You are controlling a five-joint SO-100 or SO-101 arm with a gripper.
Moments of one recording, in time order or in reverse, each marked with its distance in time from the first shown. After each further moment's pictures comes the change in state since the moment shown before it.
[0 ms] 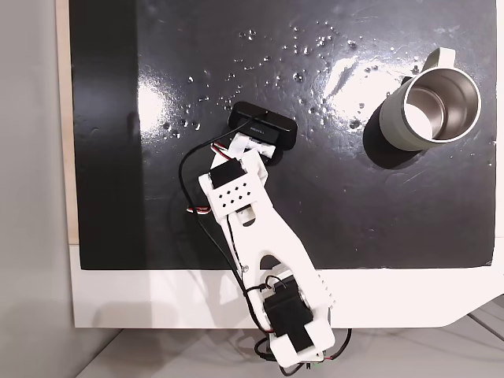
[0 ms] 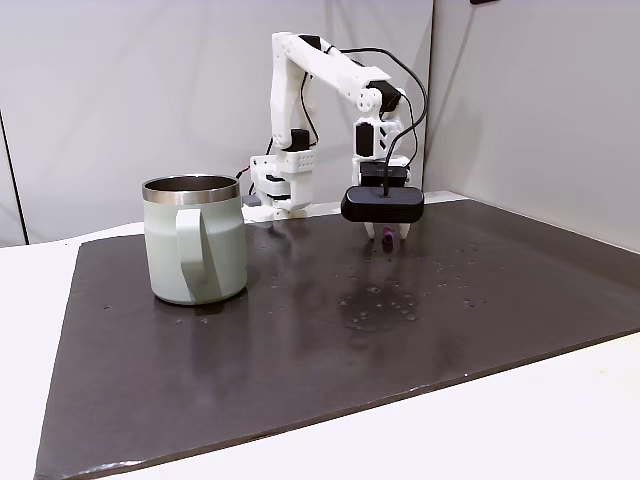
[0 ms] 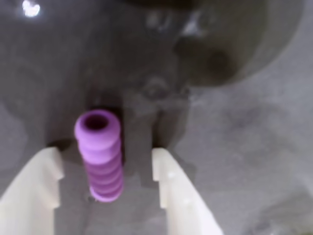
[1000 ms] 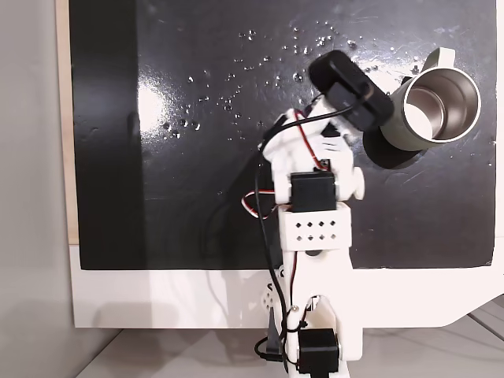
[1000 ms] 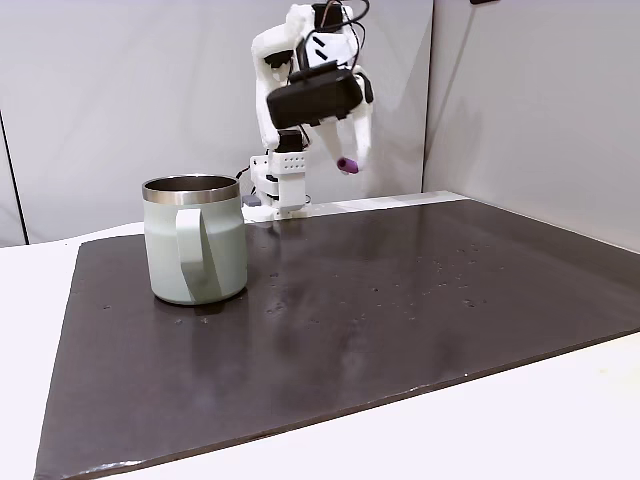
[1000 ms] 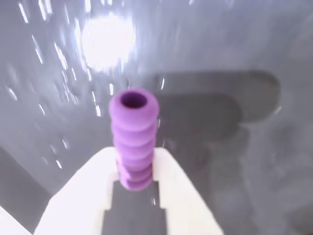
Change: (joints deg) arm 26.2 22.7 -18.1 12.0 -2.8
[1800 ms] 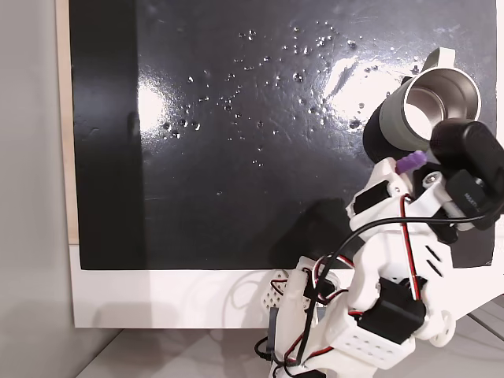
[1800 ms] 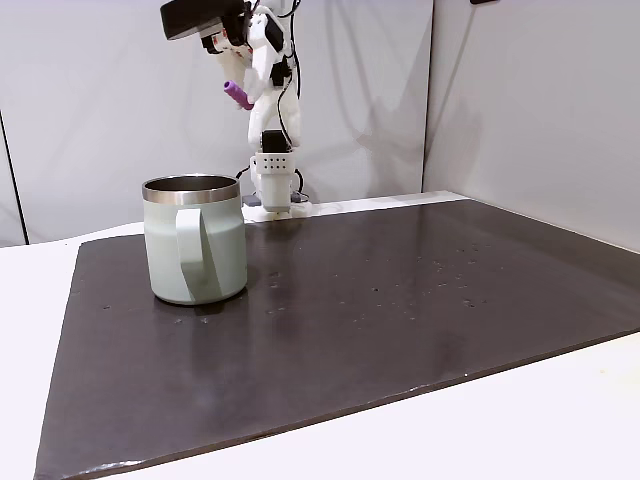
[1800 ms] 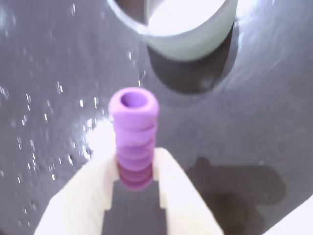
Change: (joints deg) arm 28.1 20.7 -3.3 10.0 -21.3
